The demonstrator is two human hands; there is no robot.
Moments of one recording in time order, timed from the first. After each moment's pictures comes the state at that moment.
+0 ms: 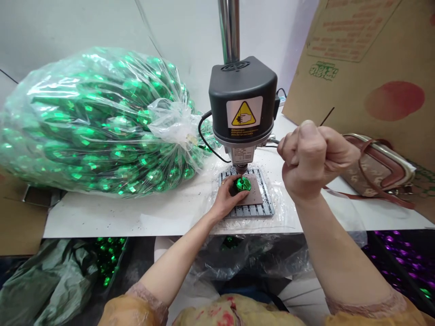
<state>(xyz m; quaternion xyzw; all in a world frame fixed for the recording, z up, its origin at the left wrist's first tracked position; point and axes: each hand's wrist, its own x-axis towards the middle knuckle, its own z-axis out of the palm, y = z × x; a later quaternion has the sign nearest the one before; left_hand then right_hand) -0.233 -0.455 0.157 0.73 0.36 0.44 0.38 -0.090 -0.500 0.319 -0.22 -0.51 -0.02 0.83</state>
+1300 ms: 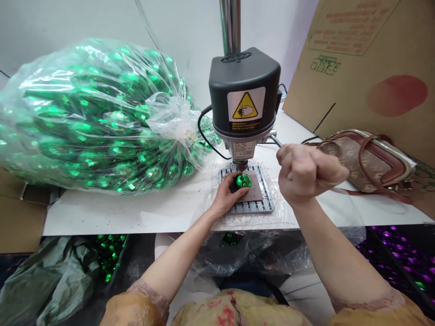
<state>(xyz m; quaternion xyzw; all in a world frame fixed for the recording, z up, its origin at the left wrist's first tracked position) -0.231 -0.453 0.154 0.72 0.36 0.45 0.39 -0.086 -0.492 0.294 -0.11 -0.53 -0.07 0.84</state>
